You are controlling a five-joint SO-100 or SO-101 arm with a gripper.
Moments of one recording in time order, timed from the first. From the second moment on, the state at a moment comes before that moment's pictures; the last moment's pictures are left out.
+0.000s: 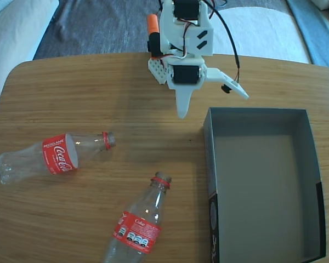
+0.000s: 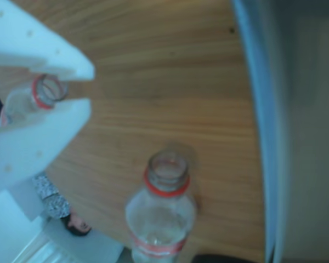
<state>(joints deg) -5.5 161.5 144.6 68.1 -2.1</state>
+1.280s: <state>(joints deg) 4.0 116.7 91.8 73.6 -22.7</state>
